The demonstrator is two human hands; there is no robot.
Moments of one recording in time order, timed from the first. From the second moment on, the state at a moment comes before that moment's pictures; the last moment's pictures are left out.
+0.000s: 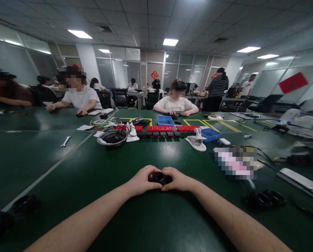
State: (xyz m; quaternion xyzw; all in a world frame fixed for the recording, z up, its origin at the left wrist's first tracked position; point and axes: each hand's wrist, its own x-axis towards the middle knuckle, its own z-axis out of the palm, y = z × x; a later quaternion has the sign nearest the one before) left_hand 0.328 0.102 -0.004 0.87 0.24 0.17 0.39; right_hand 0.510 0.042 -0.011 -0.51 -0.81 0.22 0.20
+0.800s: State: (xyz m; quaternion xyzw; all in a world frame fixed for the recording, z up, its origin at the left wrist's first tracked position) left_hand 0.334 0.092 -0.004 0.87 0.30 0.20 0.33; right_hand 0.505 0.044 -0.018 -0.60 -0.72 0.25 0.24
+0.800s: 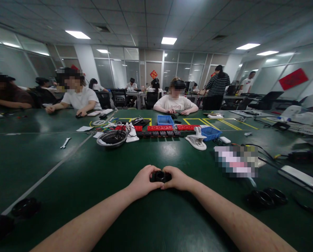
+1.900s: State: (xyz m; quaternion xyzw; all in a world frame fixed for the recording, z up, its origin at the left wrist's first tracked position) left_hand 0.330 0.090 0.003 0.89 0.24 0.16 0.34; right_hand 0.514 0.041 -0.013 -0.51 -0.79 0.27 0.20
